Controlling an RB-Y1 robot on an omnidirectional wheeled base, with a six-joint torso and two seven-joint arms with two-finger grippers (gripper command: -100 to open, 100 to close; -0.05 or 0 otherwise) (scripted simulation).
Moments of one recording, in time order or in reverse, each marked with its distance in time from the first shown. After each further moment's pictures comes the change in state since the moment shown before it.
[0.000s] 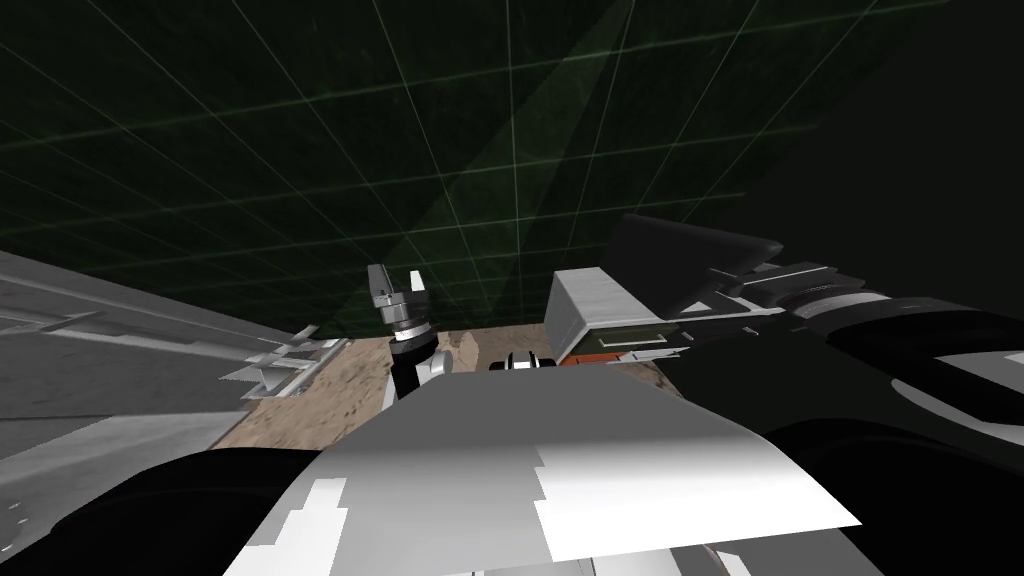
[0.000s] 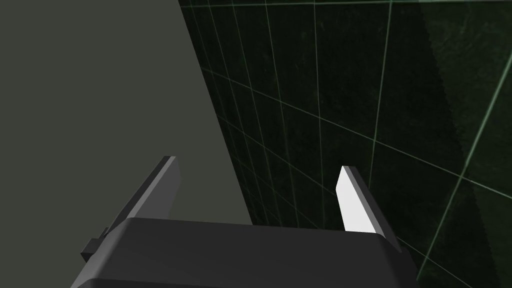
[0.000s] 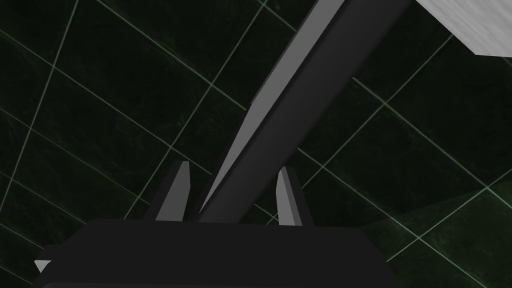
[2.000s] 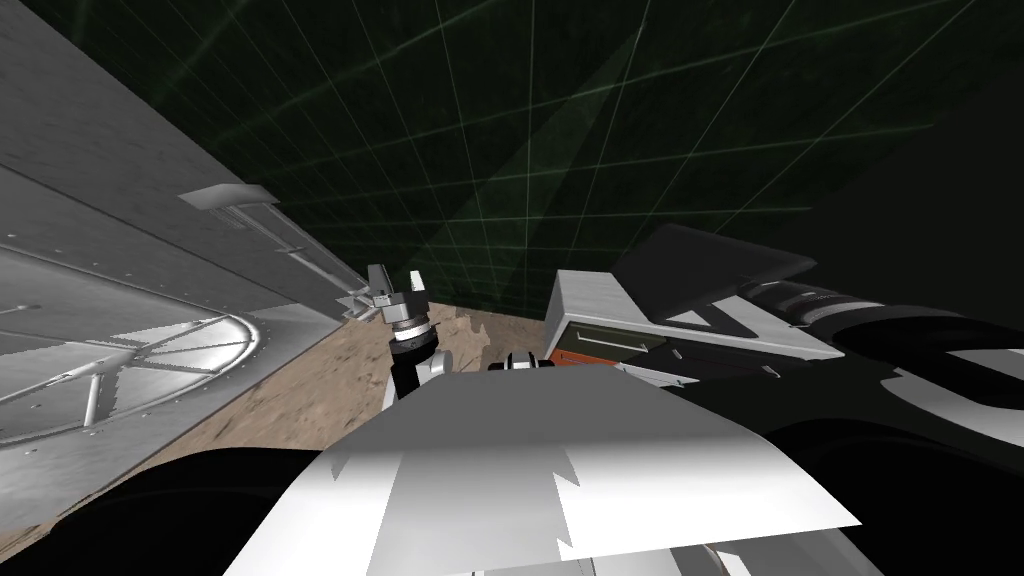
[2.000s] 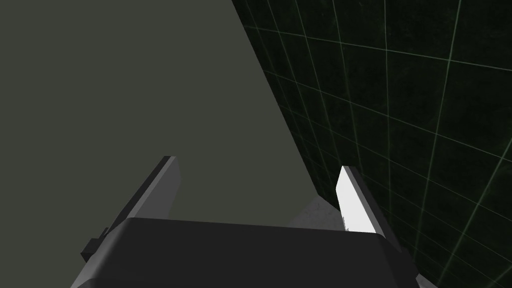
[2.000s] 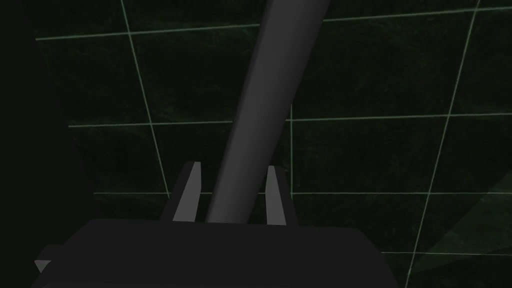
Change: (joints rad) left arm 0.000 0.000 0.000 0.000 0.000 0.000 0.000; right arm 0.013 -0.128 0.106 0.212 -0.341 0.089 -0.426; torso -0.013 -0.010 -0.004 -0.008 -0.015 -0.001
